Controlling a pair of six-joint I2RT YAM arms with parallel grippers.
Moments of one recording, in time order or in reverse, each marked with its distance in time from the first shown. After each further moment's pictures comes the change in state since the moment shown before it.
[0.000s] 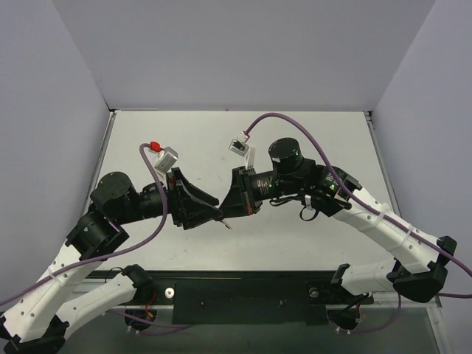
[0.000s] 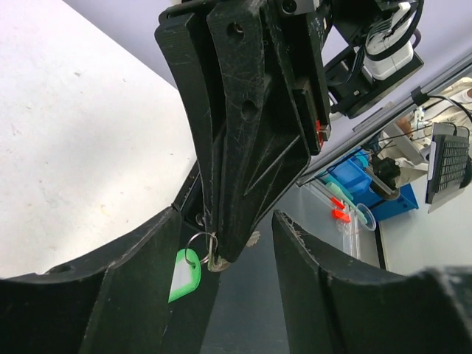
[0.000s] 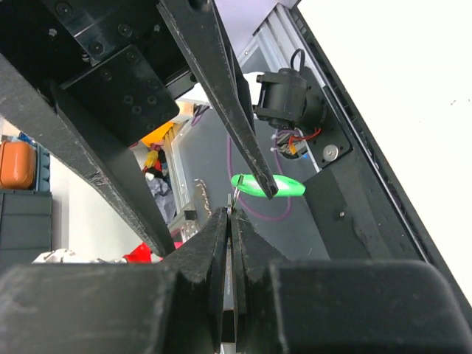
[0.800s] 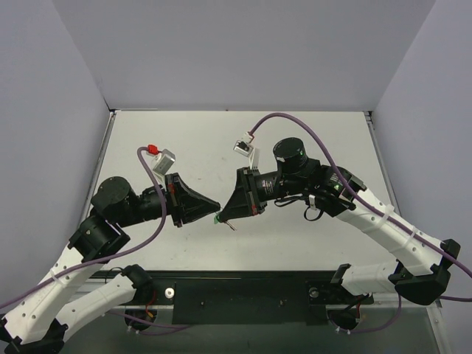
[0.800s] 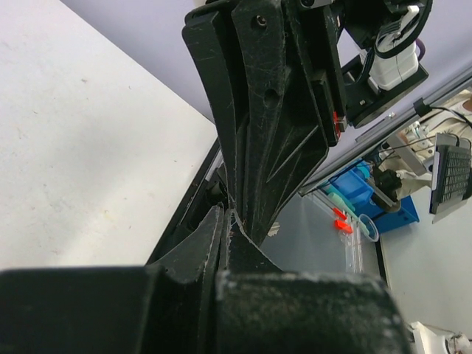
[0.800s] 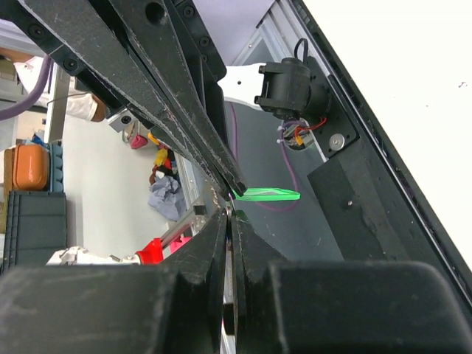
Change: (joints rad) left arm -0.003 -0.039 -0.076 0.072 -0.048 -0.040; right arm -0.019 -0.019 -0.014 -0.011 -0.021 0.030
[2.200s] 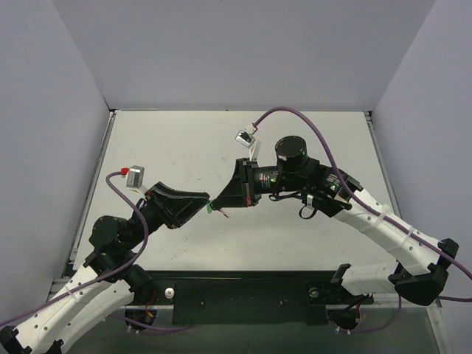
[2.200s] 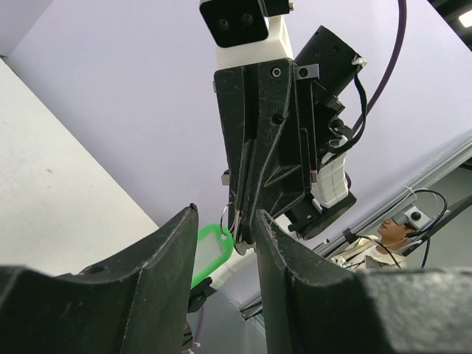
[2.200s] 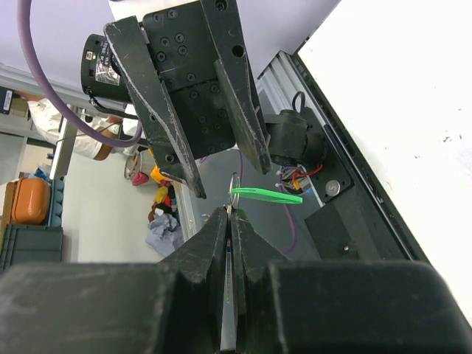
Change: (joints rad) left arm -0.005 -0.248 -0.434 0.566 -0.303 -0.385; right arm -0.013 -0.004 -0.042 0.164 0.063 0.049
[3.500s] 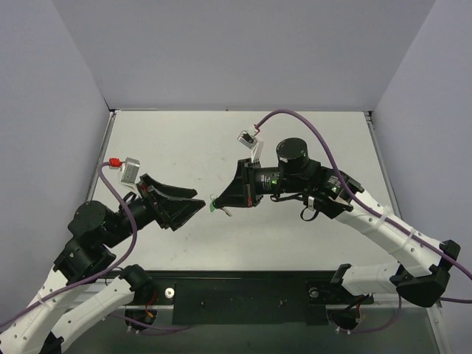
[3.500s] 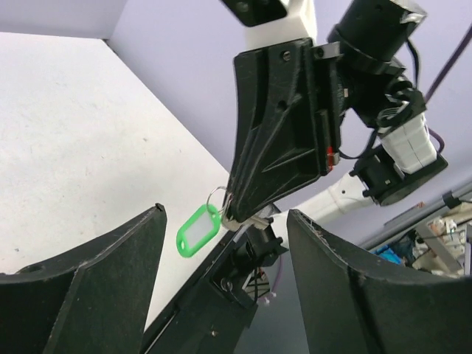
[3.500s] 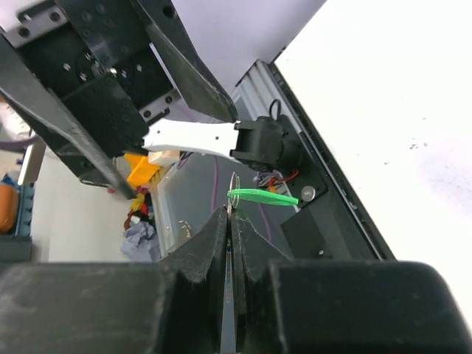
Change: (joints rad) left arm 0.000 0.076 0.396 -0.598 0.017 0.362; right arm -0.007 -0.026 -0.048 0.020 0.035 -0.061
